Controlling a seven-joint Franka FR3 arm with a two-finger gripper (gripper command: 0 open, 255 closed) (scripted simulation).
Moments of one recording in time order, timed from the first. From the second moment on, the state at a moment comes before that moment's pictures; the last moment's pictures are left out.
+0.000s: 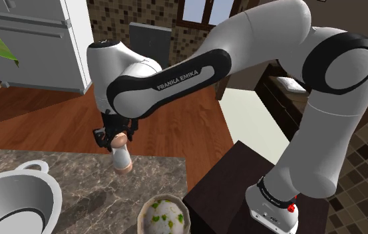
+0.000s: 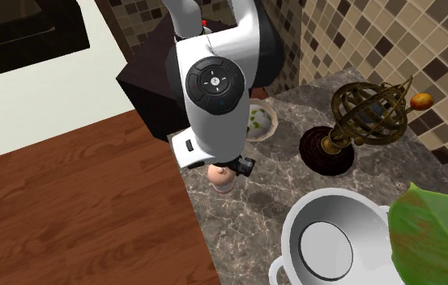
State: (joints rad) arm 0.22 0.31 0.43 -1.84 -0.10 2.09 0.72
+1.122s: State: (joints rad) arm 0.21 0.22 0.45 -1.73 -0.06 1.90 0.70
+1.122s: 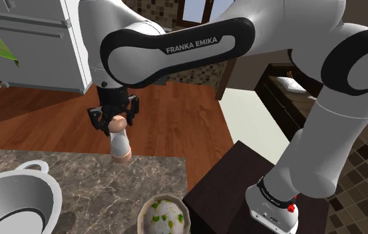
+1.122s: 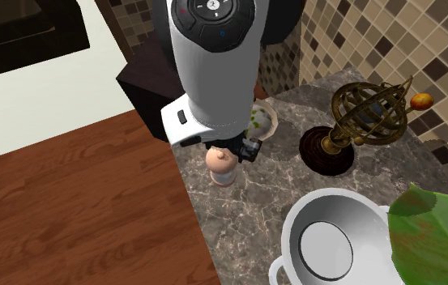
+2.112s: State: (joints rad) arm 0.28 -0.26 0.52 -2.12 0.18 1.86 0.76
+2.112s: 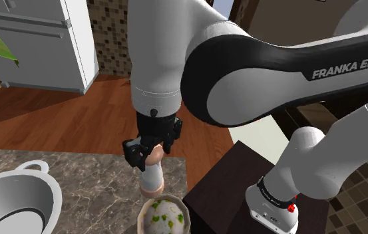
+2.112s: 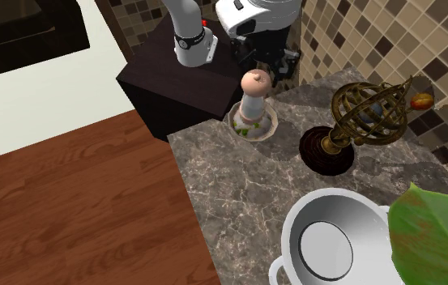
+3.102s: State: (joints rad) arm 0.37 -0.46 0.56 -2.32 0.31 1.89 0.81
